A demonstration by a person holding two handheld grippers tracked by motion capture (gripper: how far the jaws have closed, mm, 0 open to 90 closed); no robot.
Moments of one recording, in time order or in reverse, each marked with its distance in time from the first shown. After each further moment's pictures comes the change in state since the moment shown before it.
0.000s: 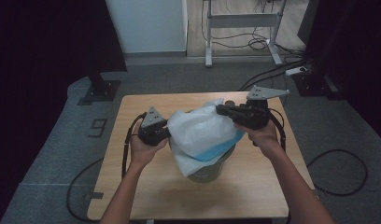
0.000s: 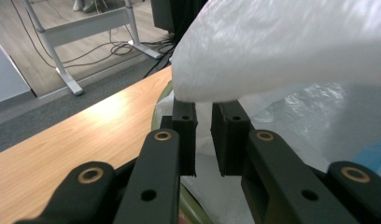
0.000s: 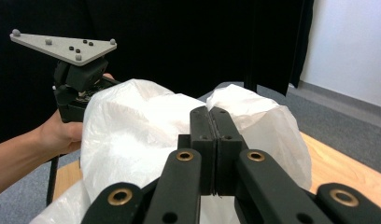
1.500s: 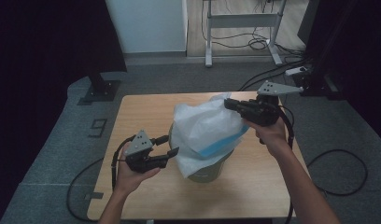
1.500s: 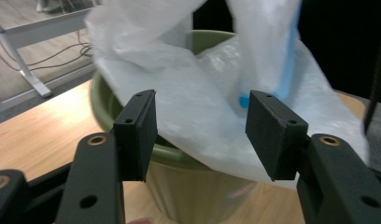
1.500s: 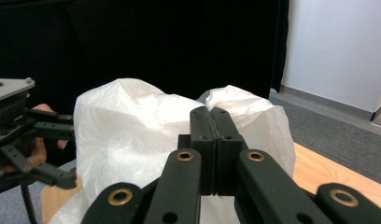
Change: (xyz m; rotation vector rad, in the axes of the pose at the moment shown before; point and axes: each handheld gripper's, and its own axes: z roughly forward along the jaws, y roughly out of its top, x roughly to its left) left arm -0.044 -0.026 -0.068 -0.012 -0.125 0.030; right arm -0.001 0.014 -0.022 -0.039 -0.067 0.021
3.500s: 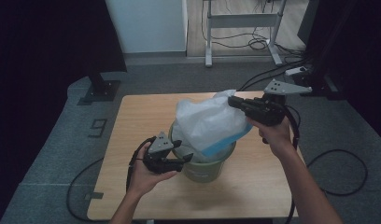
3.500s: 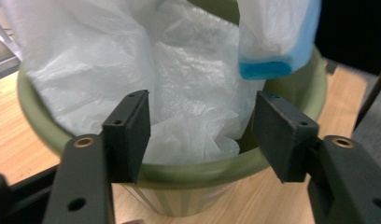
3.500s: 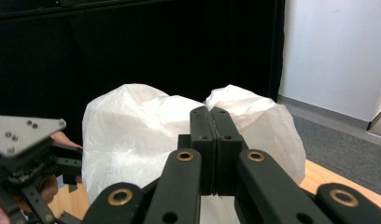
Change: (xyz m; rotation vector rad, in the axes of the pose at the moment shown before) left arm -0.012 0.005 0.035 0.119 -0.022 -0.053; right arm 0.002 0.006 -0.014 -0.046 -0.007 0.002
